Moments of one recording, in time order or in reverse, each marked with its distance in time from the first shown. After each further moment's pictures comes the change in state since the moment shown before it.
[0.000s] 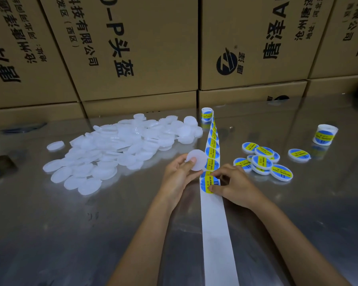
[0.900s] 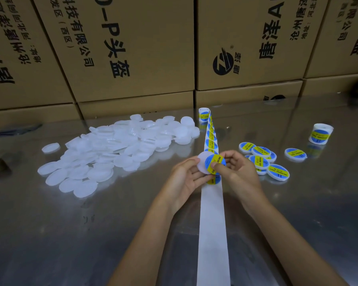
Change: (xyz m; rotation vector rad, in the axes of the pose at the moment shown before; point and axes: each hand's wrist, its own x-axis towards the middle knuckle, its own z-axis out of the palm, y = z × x) left_hand -0.015 0.016 0.022 -0.210 -0.139 -0.216; right_hand -0.001 -0.024 -0.007 0.843 0.311 0.084
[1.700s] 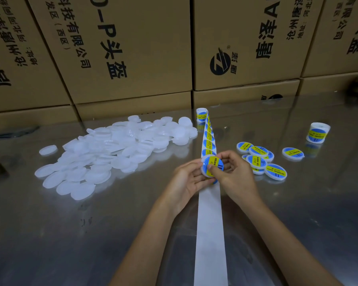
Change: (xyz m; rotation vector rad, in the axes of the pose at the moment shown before) left_hand -0.011 0.001 0.014 0.054 -0.051 -0.011; right_hand 0.000 0.007 -0.001 -0.253 0.030 -0.169
